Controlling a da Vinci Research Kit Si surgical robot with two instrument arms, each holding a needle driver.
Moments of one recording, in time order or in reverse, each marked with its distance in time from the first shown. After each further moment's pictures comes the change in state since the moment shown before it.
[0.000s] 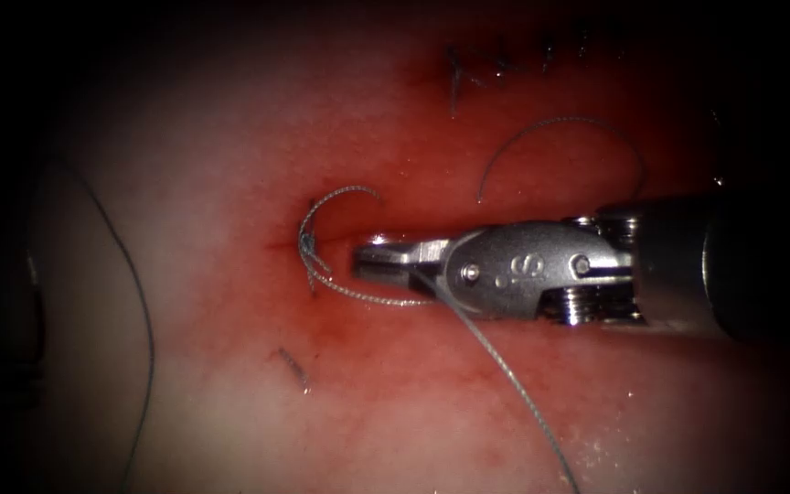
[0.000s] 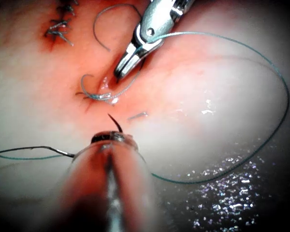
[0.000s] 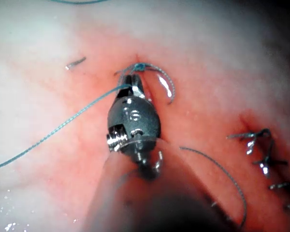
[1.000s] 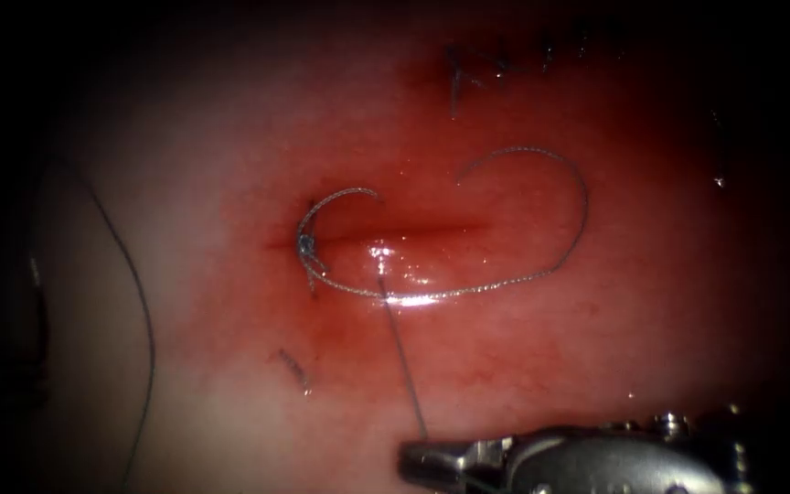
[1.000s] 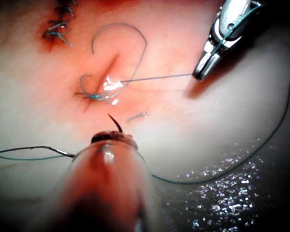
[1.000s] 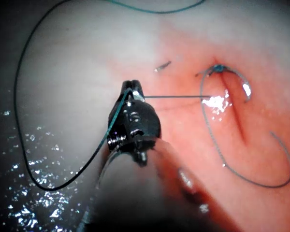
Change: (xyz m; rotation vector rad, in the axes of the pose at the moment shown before) right arm 0.004 -0.013 -0.010 0.177 -0.101 -0.094; left arm 0.000 0.000 0.000 0.000 0.000 0.004
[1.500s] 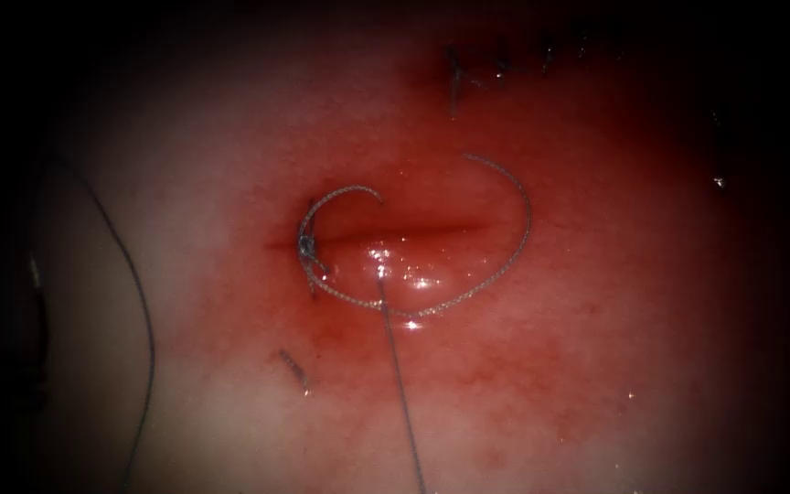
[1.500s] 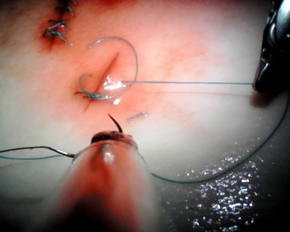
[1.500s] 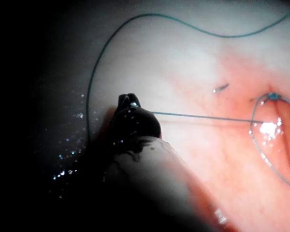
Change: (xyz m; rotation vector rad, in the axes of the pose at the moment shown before) right arm 0.003 -0.008 -0.004 0.213 -0.078 -0.113; left arm 0.000 0.000 0.000 -0.004 -0.002 0.001
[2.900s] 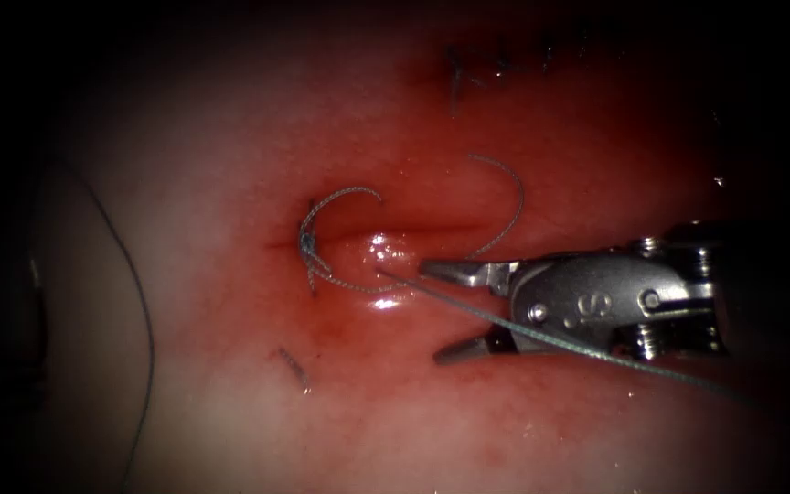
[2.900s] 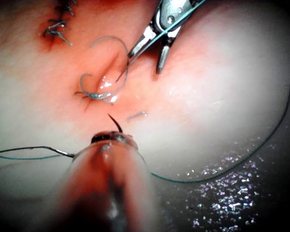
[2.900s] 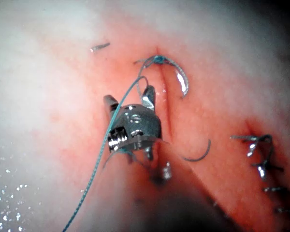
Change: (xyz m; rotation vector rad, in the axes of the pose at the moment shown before) right arm -0.009 0.022 0.004 -0.444 0.183 0.039; left arm 0.000 0.000 0.000 0.002 0.000 0.001
